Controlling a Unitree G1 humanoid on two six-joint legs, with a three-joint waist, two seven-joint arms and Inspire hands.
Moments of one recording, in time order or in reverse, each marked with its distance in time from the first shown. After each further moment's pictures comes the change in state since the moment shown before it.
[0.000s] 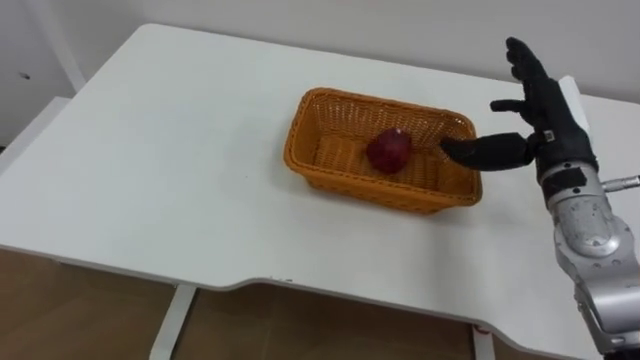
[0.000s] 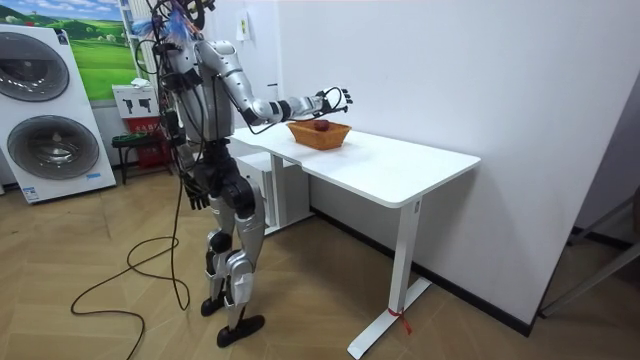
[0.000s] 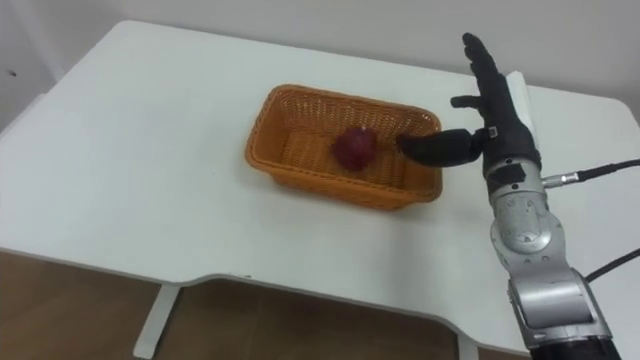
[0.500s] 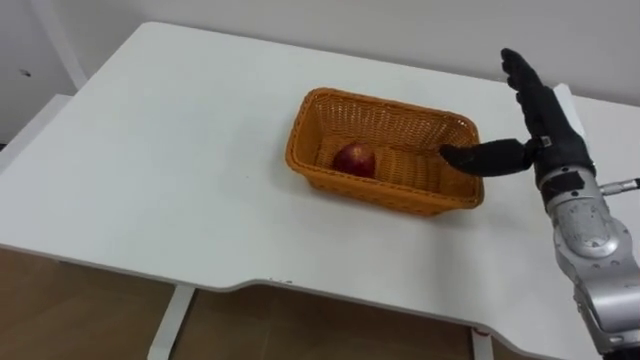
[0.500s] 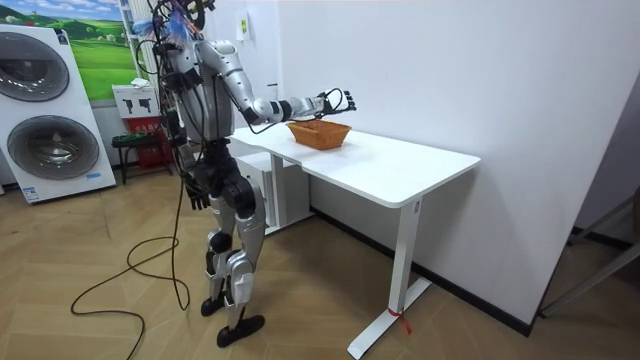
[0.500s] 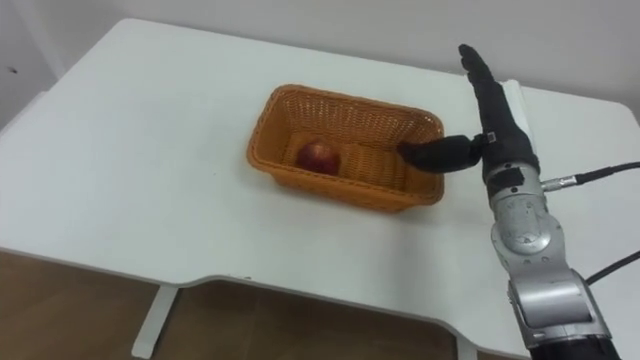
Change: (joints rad) left arm -0.004 0.001 0.003 0.003 0.019 0.012 0.002; right arm -0.003 0.000 -0.010 0.031 0.008 0.000 -0.034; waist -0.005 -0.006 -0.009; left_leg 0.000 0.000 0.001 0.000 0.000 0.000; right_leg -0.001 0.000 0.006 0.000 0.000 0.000
